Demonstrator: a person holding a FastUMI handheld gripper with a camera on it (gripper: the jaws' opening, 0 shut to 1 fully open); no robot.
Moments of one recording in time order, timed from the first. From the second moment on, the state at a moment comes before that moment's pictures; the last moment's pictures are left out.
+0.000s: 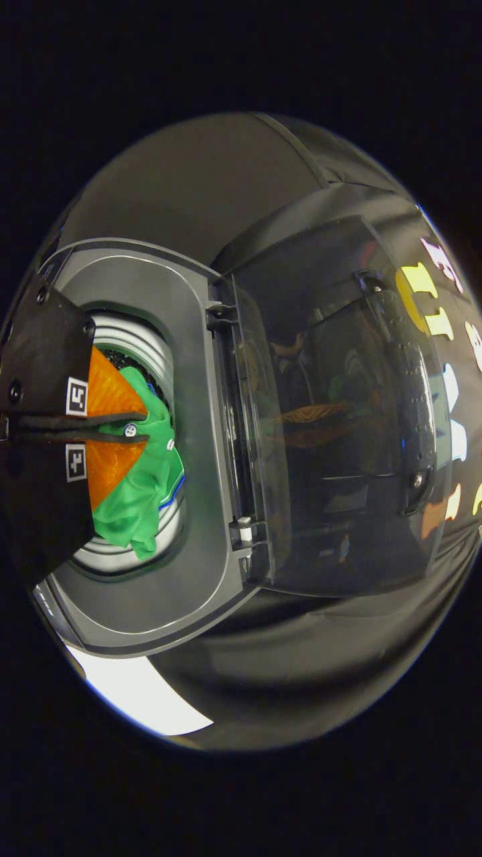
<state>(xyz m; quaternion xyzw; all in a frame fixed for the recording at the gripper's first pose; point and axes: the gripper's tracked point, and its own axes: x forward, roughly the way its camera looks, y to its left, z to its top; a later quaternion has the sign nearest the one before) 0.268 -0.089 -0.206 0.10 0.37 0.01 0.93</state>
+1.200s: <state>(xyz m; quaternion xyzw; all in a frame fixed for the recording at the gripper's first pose) 0.266 -0.108 -0.054 0.08 0.29 0.02 0.95</state>
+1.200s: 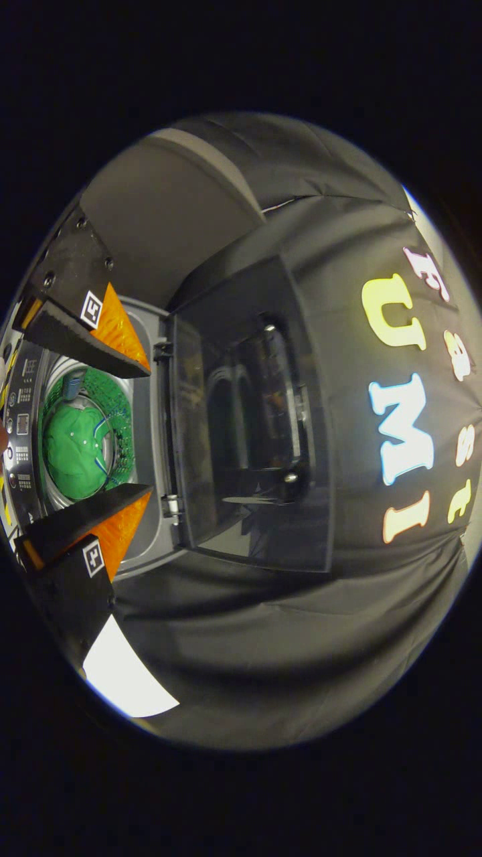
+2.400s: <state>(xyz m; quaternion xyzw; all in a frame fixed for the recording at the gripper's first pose) 0.379 -0.100 0.076 0.10 0.16 0.05 0.98</state>
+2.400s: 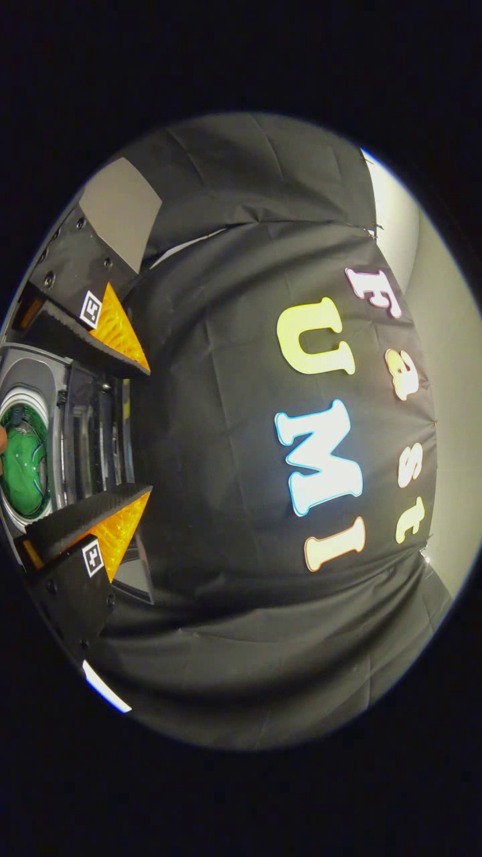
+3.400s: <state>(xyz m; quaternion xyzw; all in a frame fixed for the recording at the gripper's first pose) 0.449 -0.084 0.018 0.03 0.18 0.00 0.98</state>
